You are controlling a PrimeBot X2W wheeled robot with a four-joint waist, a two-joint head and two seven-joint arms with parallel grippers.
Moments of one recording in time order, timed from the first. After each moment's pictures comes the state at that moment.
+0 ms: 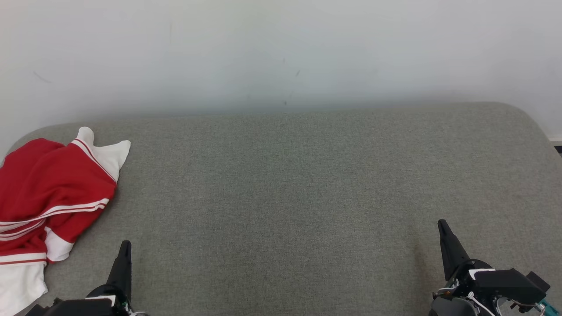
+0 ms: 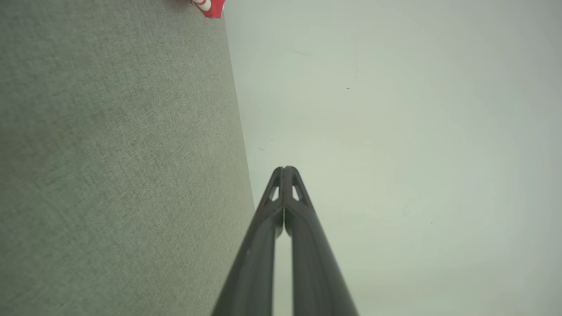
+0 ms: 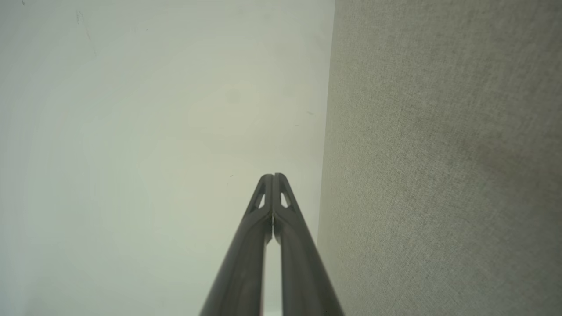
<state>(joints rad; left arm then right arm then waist) -0.11 0.05 0.11 0.25 -1.61 -0.13 0.12 -0.11 -0.05 -0.11 0.24 1.61 0.13 0.11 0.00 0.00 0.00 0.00</state>
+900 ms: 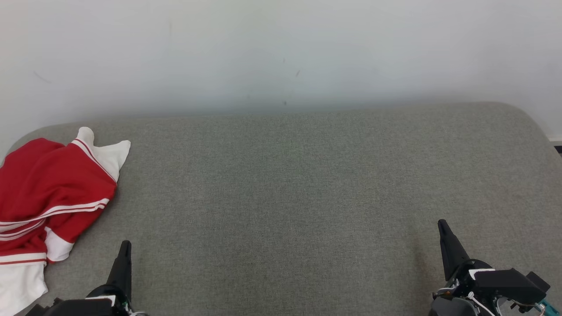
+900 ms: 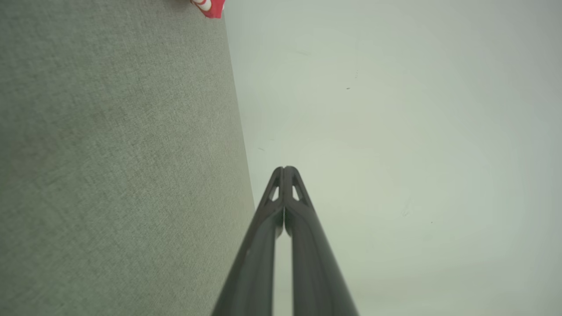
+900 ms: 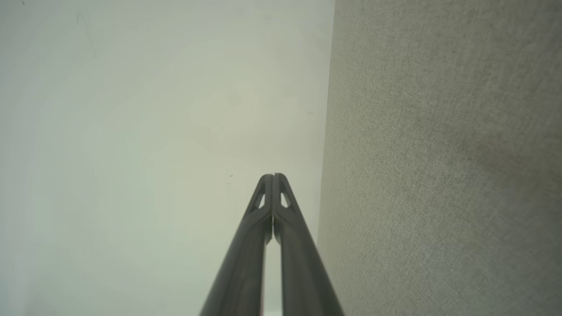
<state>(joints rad) -0.11 0.05 0.11 0.25 -1.61 -0.13 0.12 -0.11 -0.05 -0.11 0.24 1.61 0.13 0.11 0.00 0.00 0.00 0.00</state>
